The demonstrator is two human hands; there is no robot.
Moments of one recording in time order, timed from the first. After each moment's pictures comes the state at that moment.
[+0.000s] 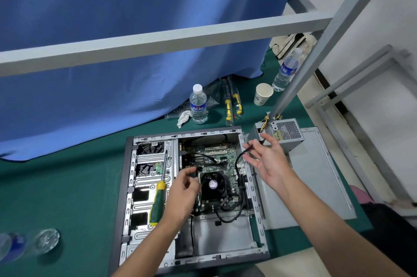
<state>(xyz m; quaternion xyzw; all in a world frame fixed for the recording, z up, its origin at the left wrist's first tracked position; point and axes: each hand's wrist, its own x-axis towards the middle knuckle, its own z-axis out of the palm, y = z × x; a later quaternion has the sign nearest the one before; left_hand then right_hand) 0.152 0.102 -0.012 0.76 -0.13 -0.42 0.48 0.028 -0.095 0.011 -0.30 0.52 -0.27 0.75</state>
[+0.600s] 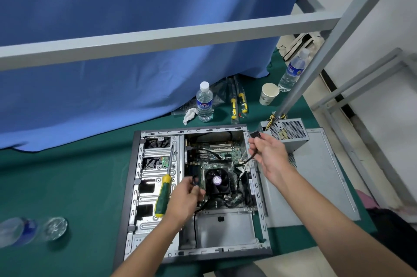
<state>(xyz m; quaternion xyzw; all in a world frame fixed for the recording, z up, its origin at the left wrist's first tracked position) 0.149 0.120 -0.022 0.79 -0.12 -0.46 0.39 0.034 -0.088 0.017 -0.38 0.55 -0.24 0.70</state>
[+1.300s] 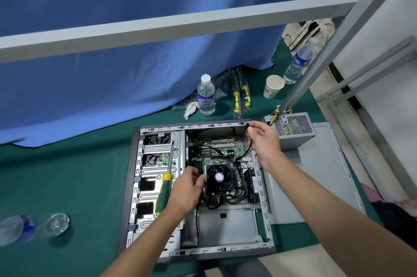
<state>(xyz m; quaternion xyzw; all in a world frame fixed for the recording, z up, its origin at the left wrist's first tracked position) 0.163 0.102 -0.034 0.85 -0.23 -0.39 0.27 0.062 -0.102 -0.009 -0.48 0.56 -0.22 0.63</state>
